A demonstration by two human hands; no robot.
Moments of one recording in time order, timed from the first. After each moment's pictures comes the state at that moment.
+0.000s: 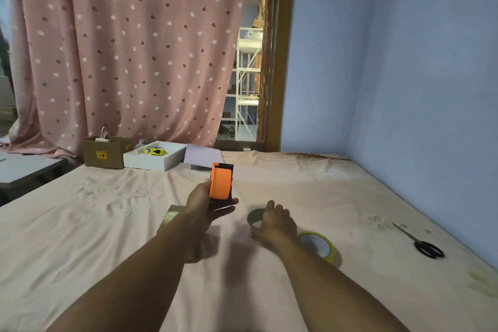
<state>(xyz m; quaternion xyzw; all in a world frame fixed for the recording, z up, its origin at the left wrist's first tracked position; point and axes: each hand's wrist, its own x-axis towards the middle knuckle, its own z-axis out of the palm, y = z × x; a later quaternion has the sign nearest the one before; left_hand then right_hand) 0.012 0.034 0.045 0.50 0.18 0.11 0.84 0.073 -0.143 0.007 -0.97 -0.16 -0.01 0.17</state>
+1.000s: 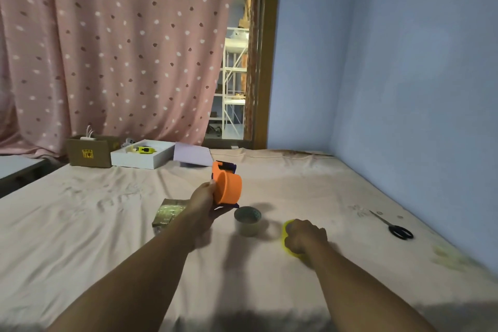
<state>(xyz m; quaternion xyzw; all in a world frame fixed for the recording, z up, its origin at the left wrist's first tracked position) -0.007 0.005 0.044 0.52 0.16 0.11 0.83 0.044 -0.233 0.006 -0.99 -0.06 0.07 0.07</state>
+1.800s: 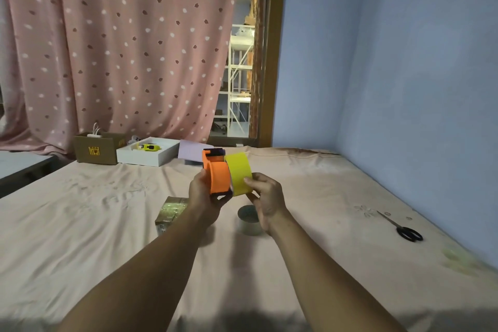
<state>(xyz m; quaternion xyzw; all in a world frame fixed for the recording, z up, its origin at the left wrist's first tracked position) 0.014 0.012 0.041 0.41 0.13 0.18 0.88 0.022 -0.142 0.063 -0.56 -0.17 0.11 0.81</state>
